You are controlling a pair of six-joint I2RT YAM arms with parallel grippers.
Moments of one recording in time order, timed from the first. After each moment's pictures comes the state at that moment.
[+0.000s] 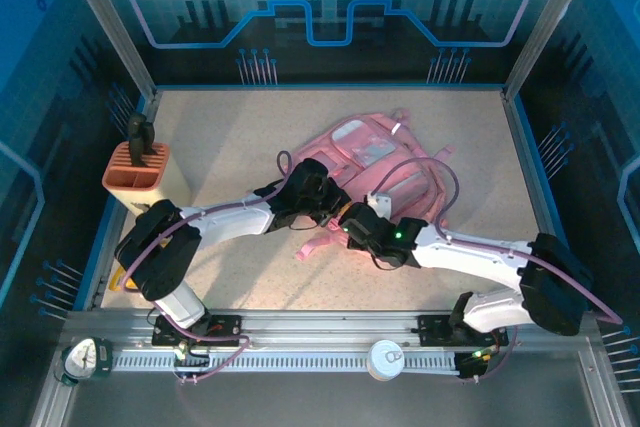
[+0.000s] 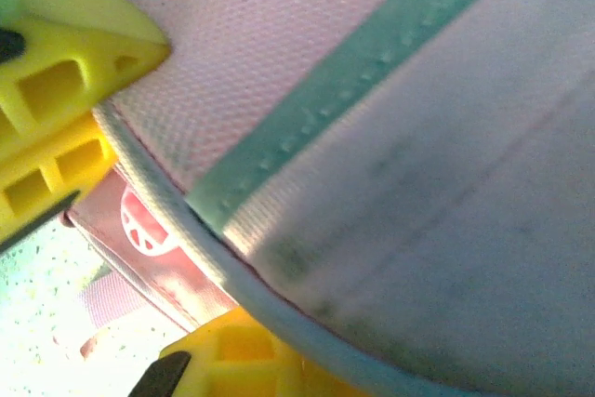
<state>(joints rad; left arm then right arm) -0.73 1.64 0.94 0.02 0.22 -1.49 0.98 1.31 0.76 -0.50 0.41 1.02</state>
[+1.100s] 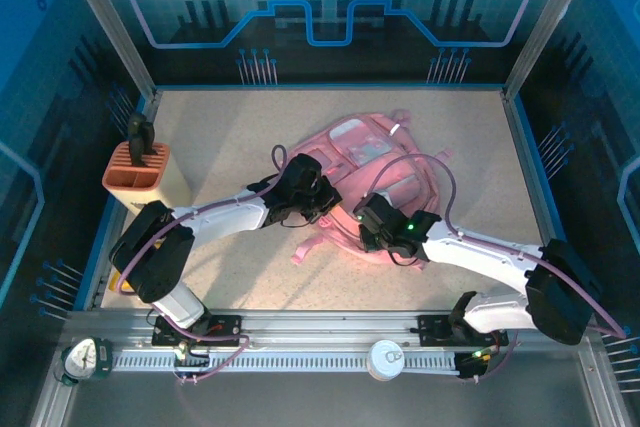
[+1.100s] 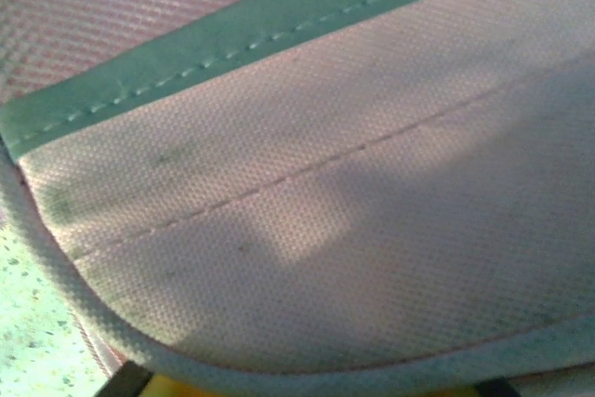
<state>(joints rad) -0.68 1.61 0.96 -0.10 0.21 -1.34 0.86 1.28 0.75 -0.56 0.27 0.60</state>
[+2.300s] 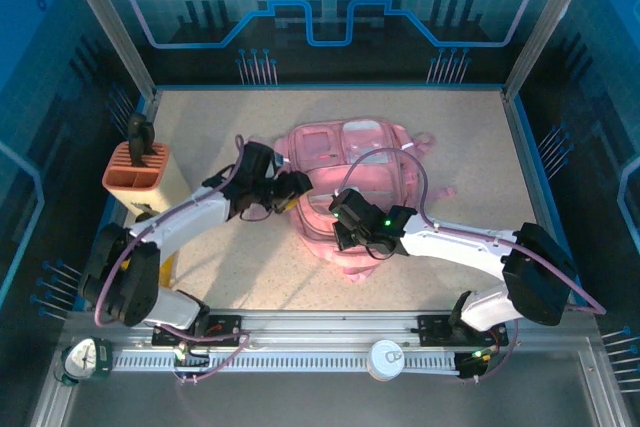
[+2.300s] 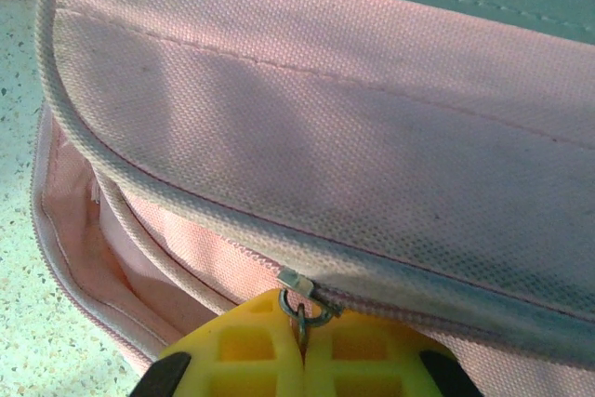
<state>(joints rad) -0.45 1.42 0.86 -0.27 0.41 -1.05 0.95 1.43 0.88 -0.46 0.23 0.55</state>
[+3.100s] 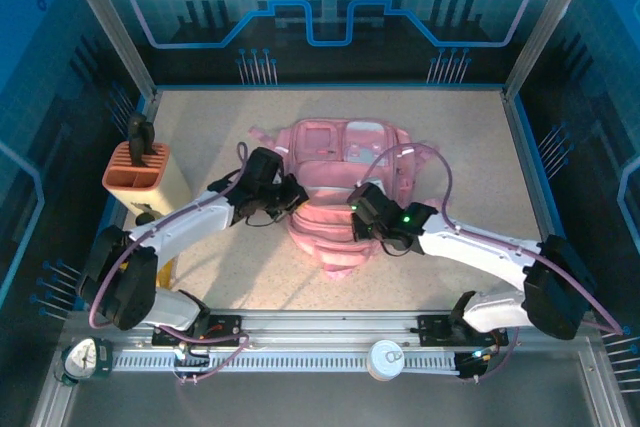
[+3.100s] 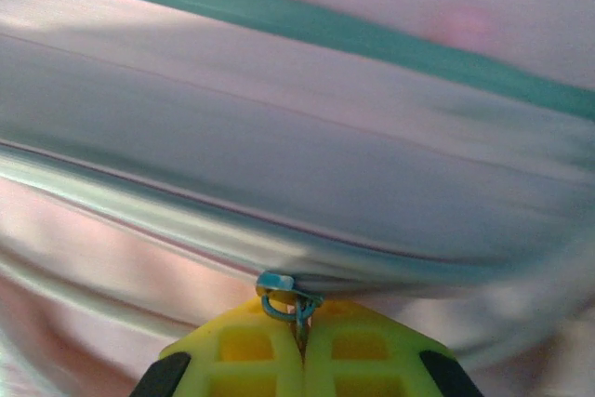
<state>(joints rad) -0.47 1.41 0.88 -0.32 0.31 -1.14 0.84 1.30 0.83 -0.53 0.29 0.59</state>
